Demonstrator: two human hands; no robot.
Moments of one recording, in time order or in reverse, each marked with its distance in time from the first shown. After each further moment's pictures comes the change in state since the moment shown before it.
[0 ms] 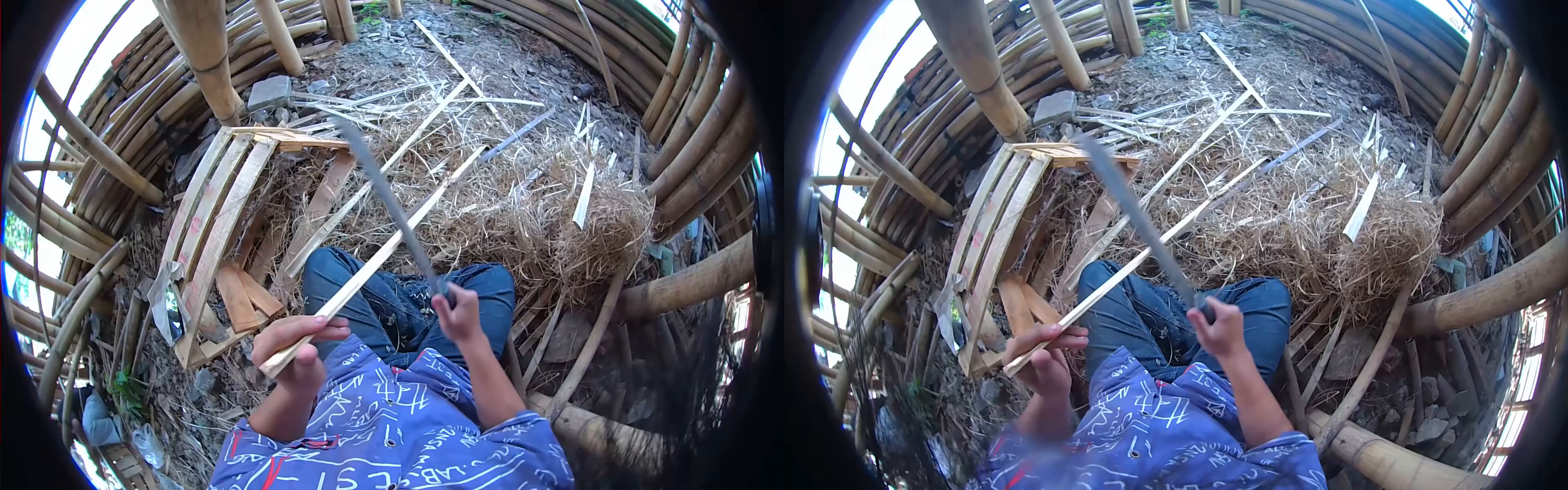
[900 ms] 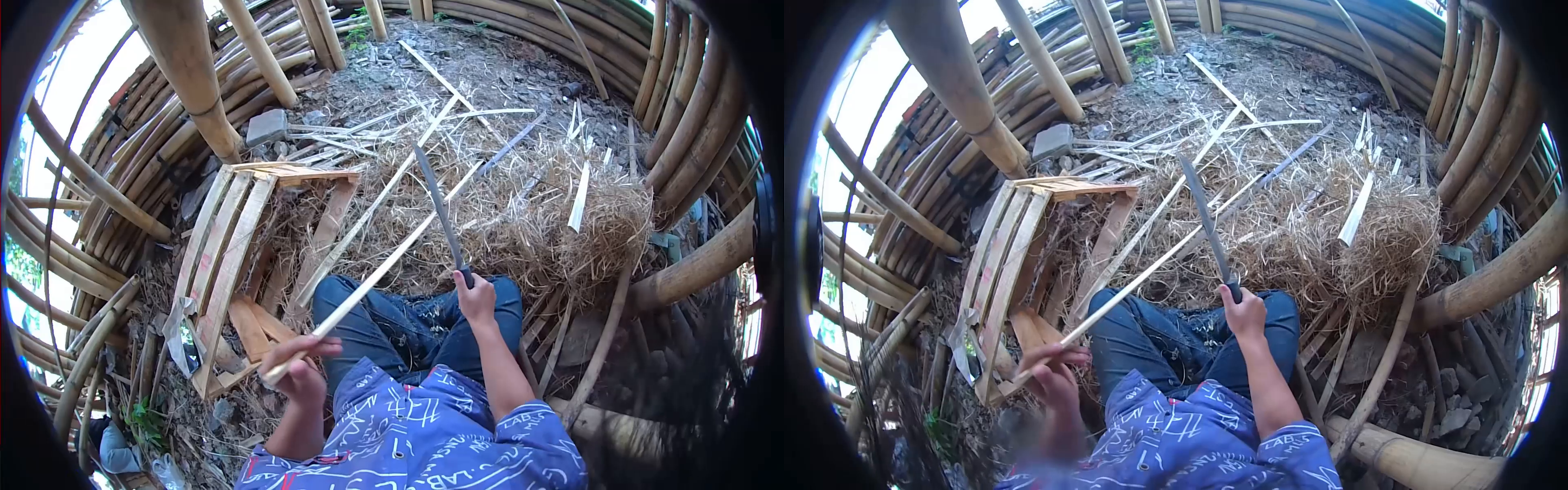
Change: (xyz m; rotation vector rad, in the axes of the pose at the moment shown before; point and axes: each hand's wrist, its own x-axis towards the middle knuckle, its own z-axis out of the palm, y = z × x) left_hand -0.004 -0.021 -0.016 0.014 0.045 -0.009; right_hand 0.046 0.057 0.001 -0.317 0.337 0.270
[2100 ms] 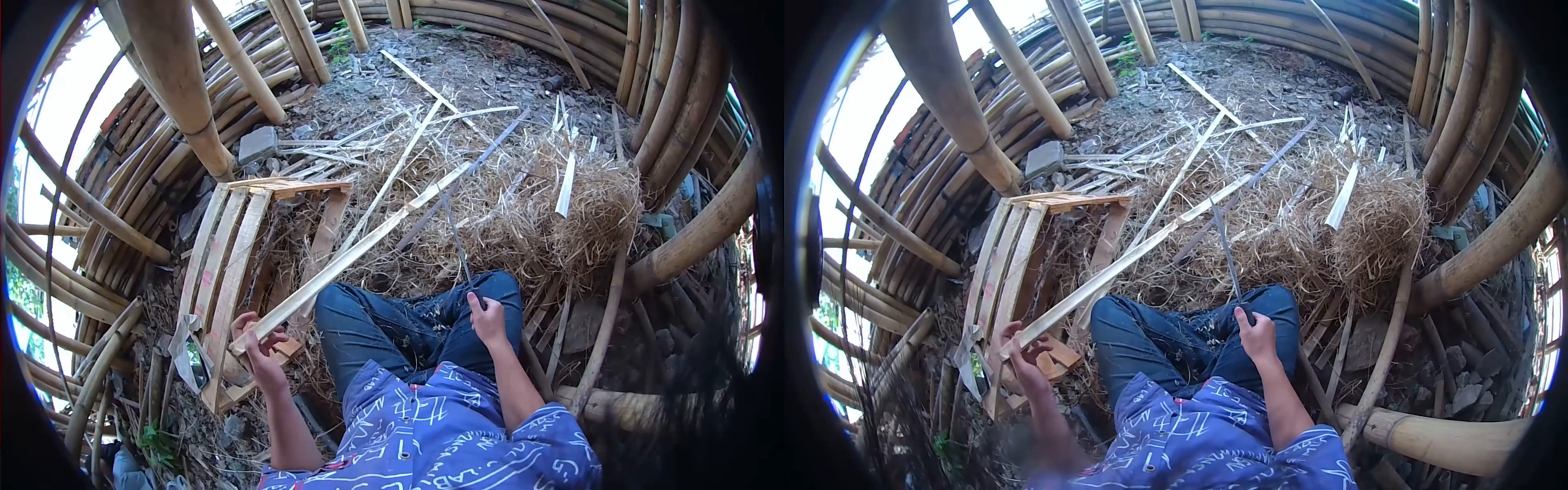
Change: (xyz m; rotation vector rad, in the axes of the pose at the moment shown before) left_hand 0.022 -0.011 -0.057 0.092 0.351 -0.389; right_hand -0.048 0.042 -0.022 0.329 -0.148 0.201
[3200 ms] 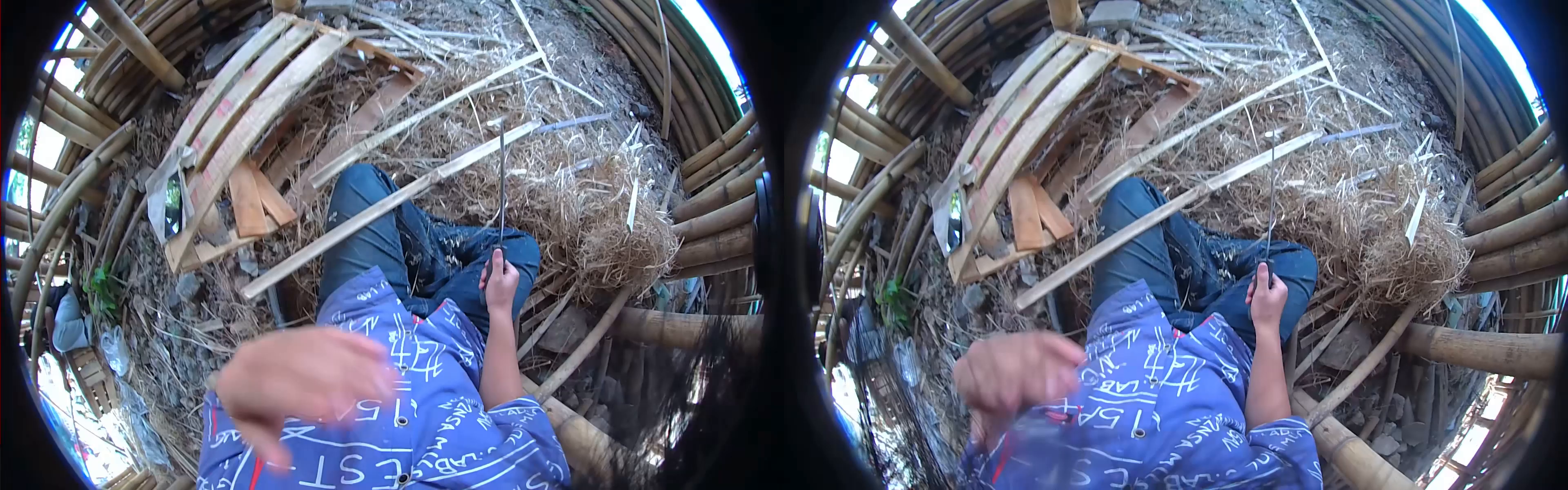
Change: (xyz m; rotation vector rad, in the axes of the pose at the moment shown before) left_hand -0.058 0.105 -0.018 -0.367 -0.841 0.195; right_hand -0.026 -0.017 0.021 0.132 -0.157 0.061
